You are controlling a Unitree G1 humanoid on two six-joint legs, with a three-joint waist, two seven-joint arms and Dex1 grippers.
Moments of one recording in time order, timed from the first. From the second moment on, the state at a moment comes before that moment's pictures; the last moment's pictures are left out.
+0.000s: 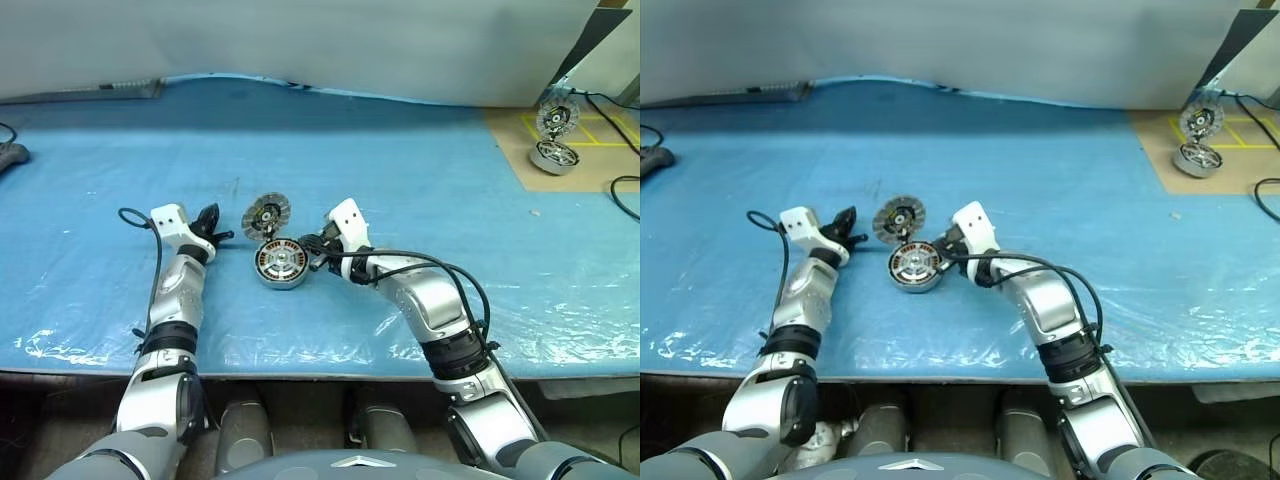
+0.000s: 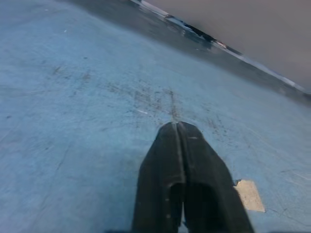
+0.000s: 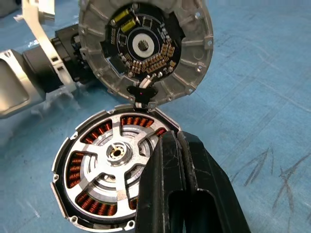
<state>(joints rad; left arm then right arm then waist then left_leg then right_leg) -0.58 0.19 0.34 0.76 -0.41 -0.10 -0.42 -0.44 -0.13 0.23 -0.10 0.21 0.70 0.50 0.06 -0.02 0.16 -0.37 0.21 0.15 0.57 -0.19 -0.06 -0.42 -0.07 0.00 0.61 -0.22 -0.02</state>
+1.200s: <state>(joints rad) -1.07 0.39 0.10 1.22 -0.26 0.43 -1.46 -0.03 -0.20 0.13 -0.32 0.21 0.43 0.40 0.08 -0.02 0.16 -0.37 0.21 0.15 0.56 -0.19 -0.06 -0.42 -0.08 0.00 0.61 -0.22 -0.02</state>
